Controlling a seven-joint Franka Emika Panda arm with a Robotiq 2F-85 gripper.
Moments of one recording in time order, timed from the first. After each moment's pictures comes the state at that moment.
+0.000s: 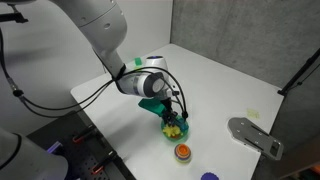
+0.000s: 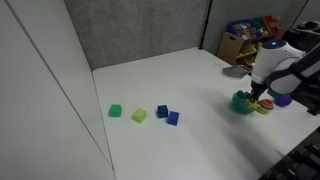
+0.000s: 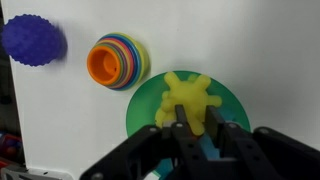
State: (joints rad) arm 0.11 0.50 -0.36 -2.30 -0.45 2.73 0.19
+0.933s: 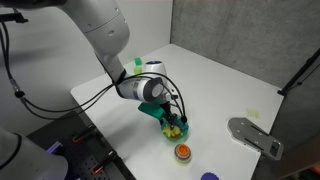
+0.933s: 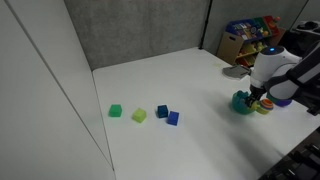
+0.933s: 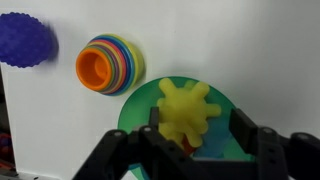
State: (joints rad) arm 0.12 0.55 -0.37 -2.30 -0.45 2.79 0.19
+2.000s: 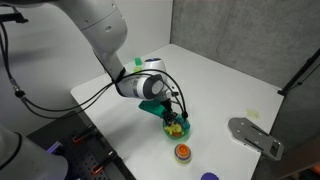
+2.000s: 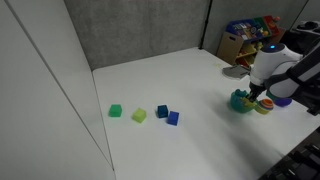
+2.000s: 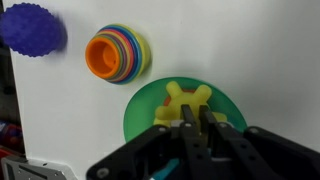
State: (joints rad) arm 0.17 0.53 -0.42 -2.30 -0.45 2.79 0.19
